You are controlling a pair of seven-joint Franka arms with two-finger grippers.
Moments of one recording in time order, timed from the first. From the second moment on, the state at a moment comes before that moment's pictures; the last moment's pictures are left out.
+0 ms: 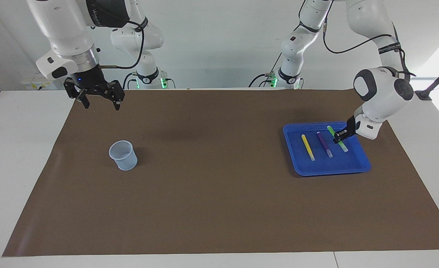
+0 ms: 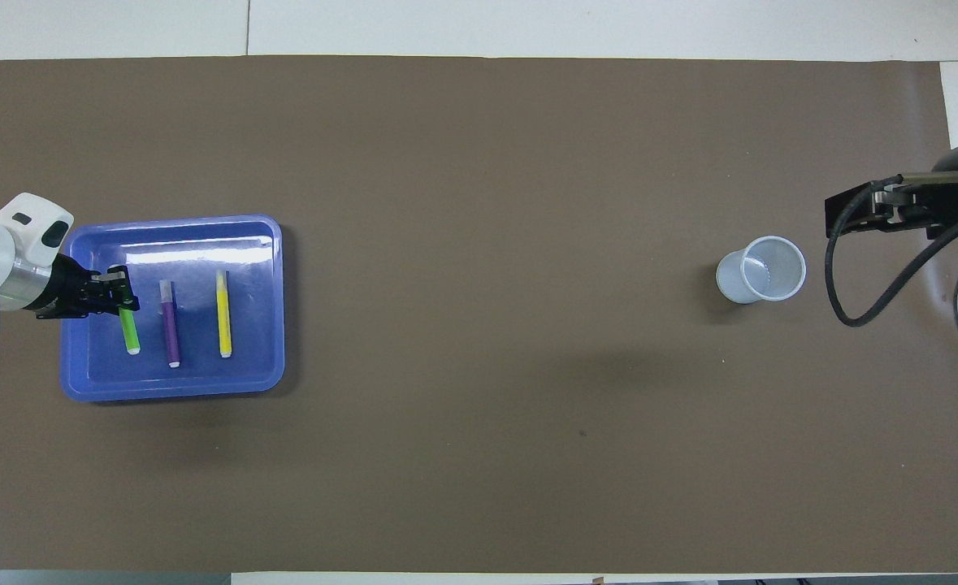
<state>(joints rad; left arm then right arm) 0.72 0.17 -0.62 -2.09 0.02 2.11 -0.14 0.06 0.02 0.00 -1.55 -0.06 1.57 0.11</state>
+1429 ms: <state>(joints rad) 0.74 0.24 -0.62 -2.09 0.14 2.17 0.01 0.06 -0.03 0.01 -1.60 -0.03 1.51 0.09</state>
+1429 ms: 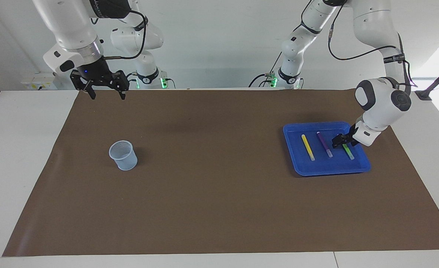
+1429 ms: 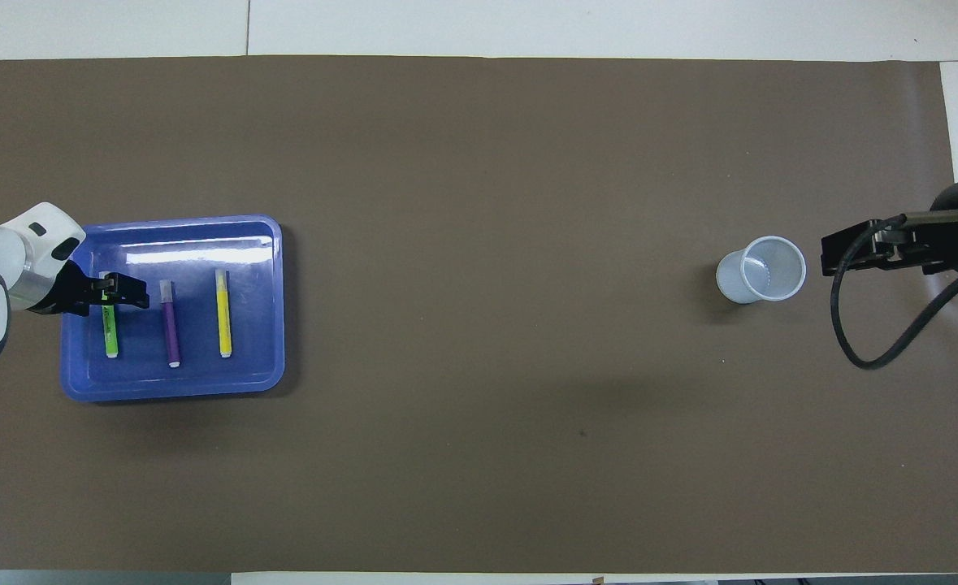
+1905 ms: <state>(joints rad) 0.74 0.24 -0.62 -2.09 0.14 2.17 0.01 0.06 -0.03 0.01 -1.60 -0.03 1.51 0.09</state>
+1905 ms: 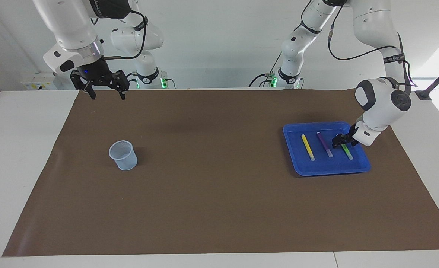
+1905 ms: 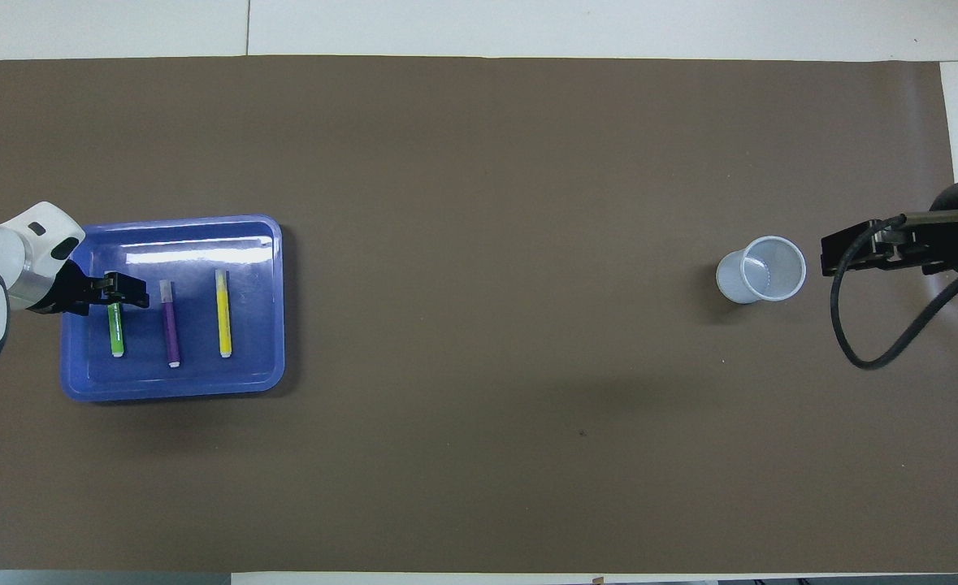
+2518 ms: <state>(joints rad) 0.64 0.23 -0.64 -1.98 0.14 2.12 0.00 0.06 -0.03 0.01 -1.60 -0.03 1.51 0.09</state>
